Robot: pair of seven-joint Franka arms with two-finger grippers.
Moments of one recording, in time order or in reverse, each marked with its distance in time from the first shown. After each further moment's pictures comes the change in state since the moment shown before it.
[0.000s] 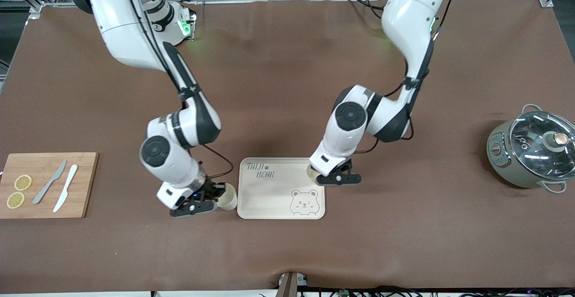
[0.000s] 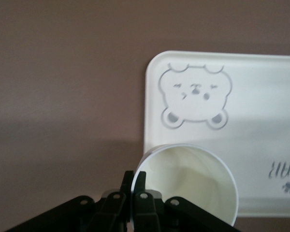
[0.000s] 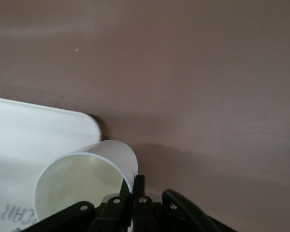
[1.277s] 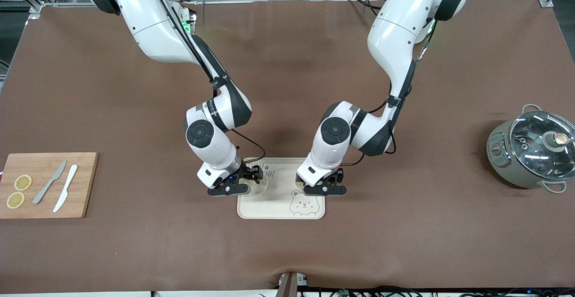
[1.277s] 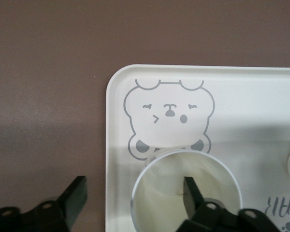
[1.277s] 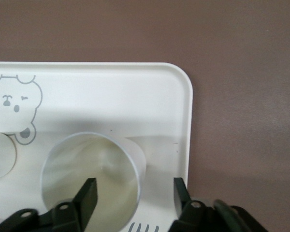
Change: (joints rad) left arm -0.022 0.266 -0.006 0.299 0.000 0.012 -0.031; right arm 0.162 0.016 0.034 -0.107 0.018 0.162 0.284
